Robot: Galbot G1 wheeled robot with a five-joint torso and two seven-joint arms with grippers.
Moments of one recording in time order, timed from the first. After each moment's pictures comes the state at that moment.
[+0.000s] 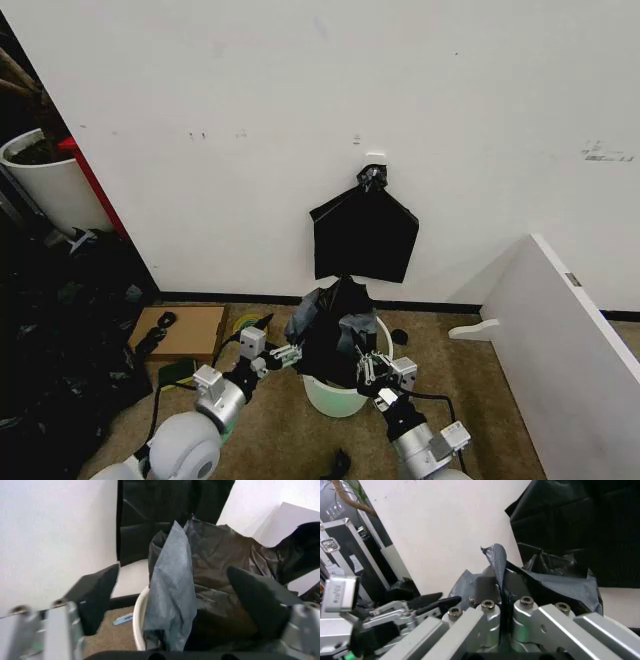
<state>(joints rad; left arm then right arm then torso) 1.24 -0.81 0.02 -1.98 -0.70 -0.09 -0.14 -1.63 1.29 0.18 2.08 0.39 0.21 -0.05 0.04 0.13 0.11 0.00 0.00</state>
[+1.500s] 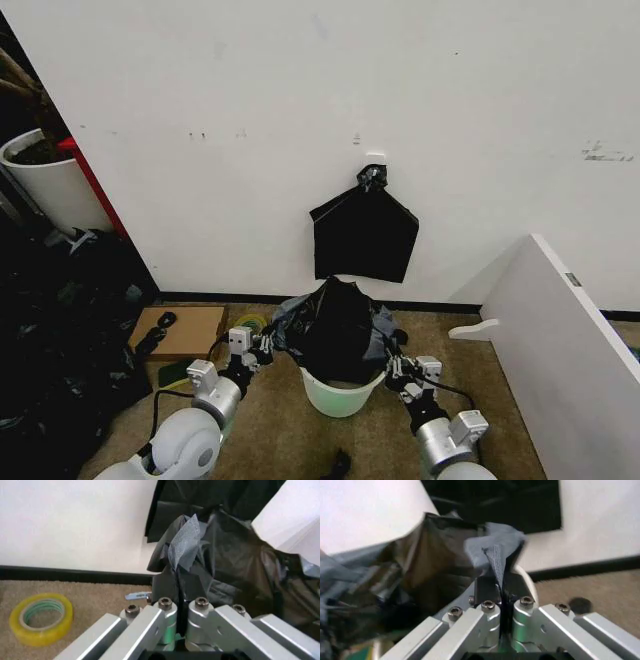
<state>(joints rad) 1.29 -0.86 -0.04 -1.96 -0.84 -0.05 -0.22 -1.65 1.24 0.30 2.05 0.51 0.03 0.14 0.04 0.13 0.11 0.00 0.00</state>
